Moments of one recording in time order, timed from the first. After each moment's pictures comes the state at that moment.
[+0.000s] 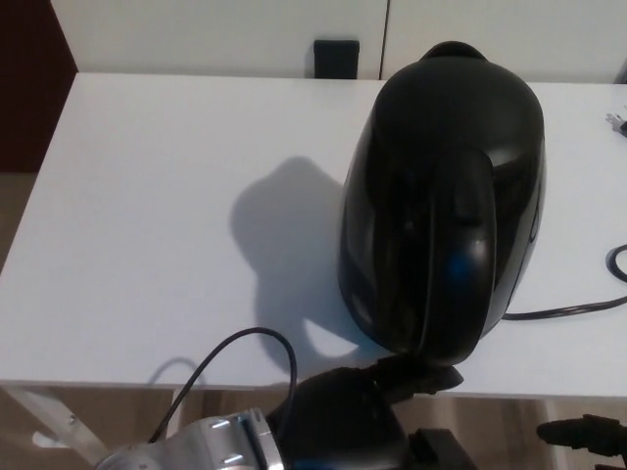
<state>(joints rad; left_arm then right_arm) -0.24 0.54 -0.87 -0.10 0.91 -0.36 -0.11 0.03 -0.42 0.04 0.79 -0.08 -0.30 0.24</state>
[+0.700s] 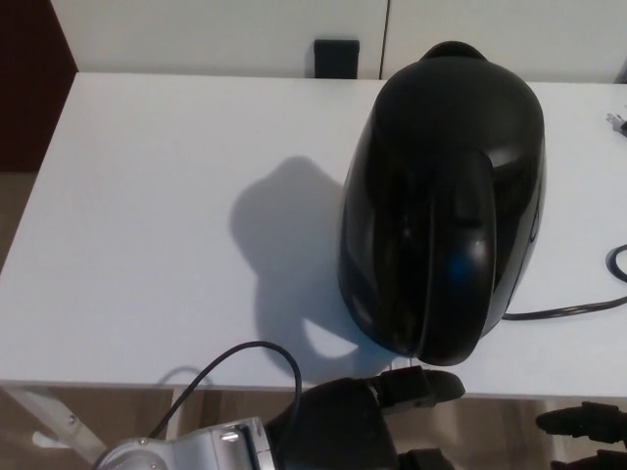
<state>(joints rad) -0.28 0.55 -0.92 0.02 1.13 -0.44 0.08 -0.02 -0.44 0.03 0.83 -0.08 -0.30 0.30</state>
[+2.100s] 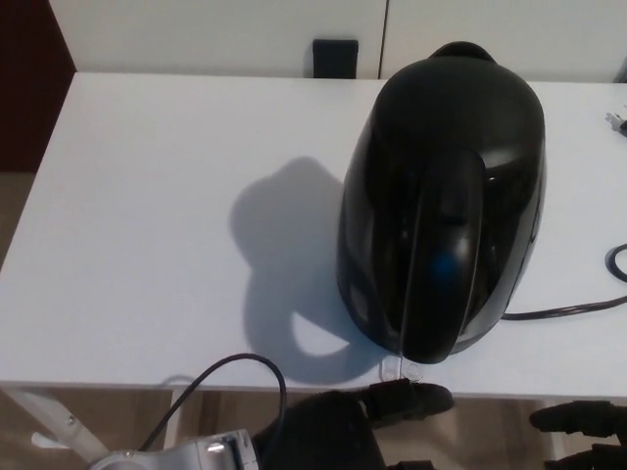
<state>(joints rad) -0.21 0.57 -0.86 -0.03 1.10 -0.50 0.05 -0.03 -0.45 0.05 0.80 -0.10 -0.25 0.31</state>
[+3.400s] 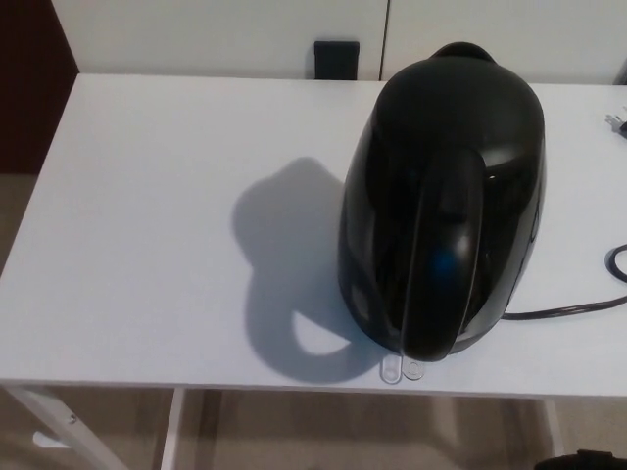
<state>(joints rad) 0.14 0.53 -0.36 0.69 0.73 -0.43 0.04 0.04 -0.41 0.07 0.86 -0.13 -0.23 0.21</state>
